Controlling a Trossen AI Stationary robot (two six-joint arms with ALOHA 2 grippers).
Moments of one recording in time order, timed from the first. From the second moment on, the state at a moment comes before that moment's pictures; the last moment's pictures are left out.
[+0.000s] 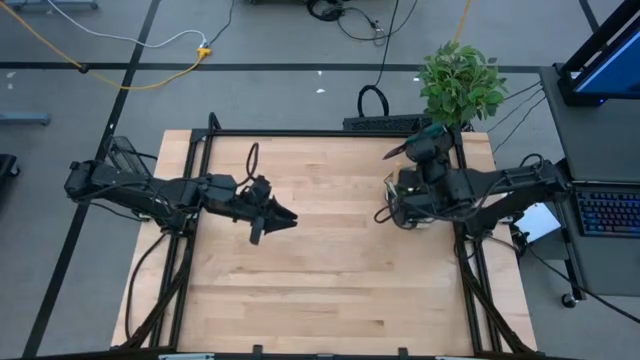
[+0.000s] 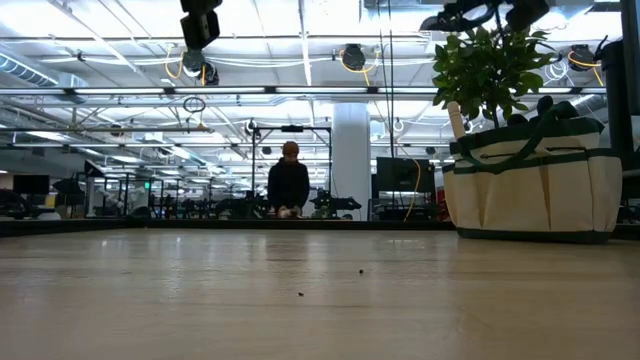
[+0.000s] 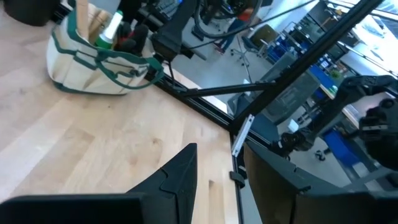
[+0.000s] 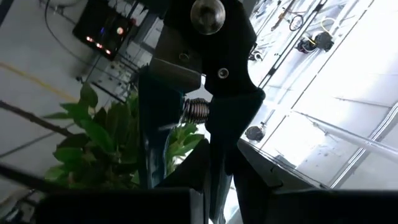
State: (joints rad) left arm -0.11 1.07 0.80 0.09 0.05 -0.66; right arm 0.18 1.33 1.37 -1.57 1.57 -0.66
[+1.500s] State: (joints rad) left arm -0.11 1.07 0.80 0.09 -0.06 -0.63; right arm 0.20 1.17 0.87 -1.38 1.30 -0.98
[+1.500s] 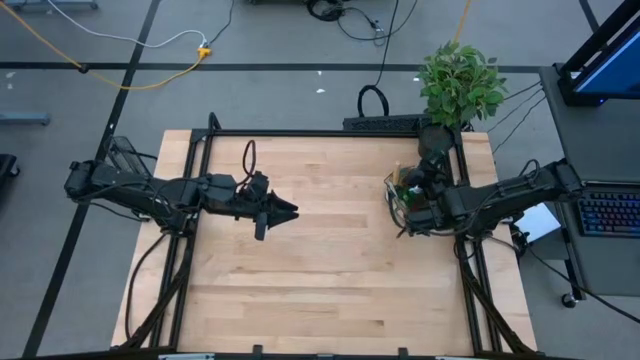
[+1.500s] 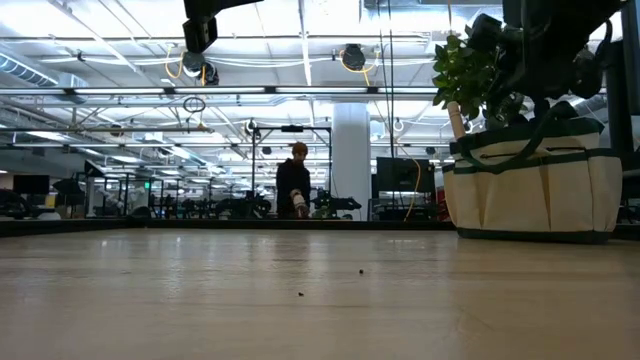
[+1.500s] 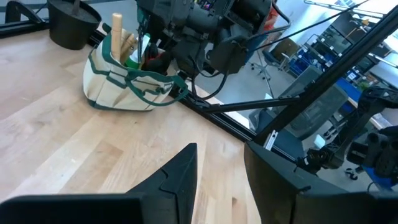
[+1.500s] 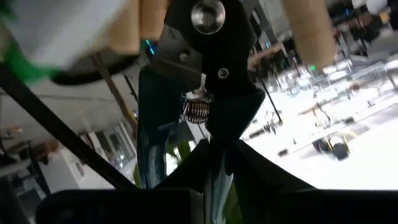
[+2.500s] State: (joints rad) left arm -0.11 1.07 0.80 0.09 -0.05 -0.63; right arm 0.16 1.17 0.74 -1.03 1.25 -1.14
